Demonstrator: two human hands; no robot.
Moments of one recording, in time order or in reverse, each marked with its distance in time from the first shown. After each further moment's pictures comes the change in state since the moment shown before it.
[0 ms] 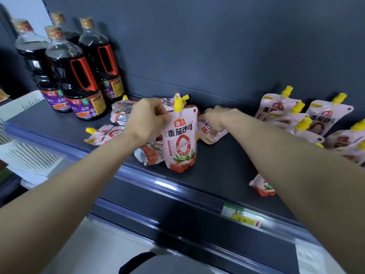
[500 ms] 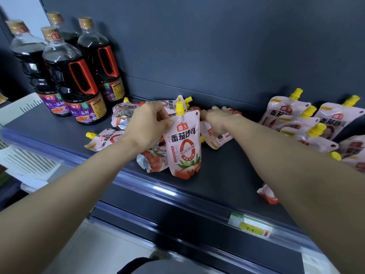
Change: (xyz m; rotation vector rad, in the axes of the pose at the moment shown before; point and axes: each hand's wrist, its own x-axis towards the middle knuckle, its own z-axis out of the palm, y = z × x) left_hand 0.006 -0.004 -0.005 0.024 -0.044 0.027; right_hand 0.030 0.000 0.011 0.111 0.096 0.053
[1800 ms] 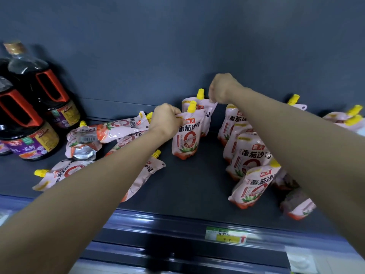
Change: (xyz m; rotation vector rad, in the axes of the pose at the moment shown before) left_hand 0.086 0.069 0.102 -0.027 -0.155 0.059; right_hand -0.041 0.108 -0.076 0.523 0.341 0.362
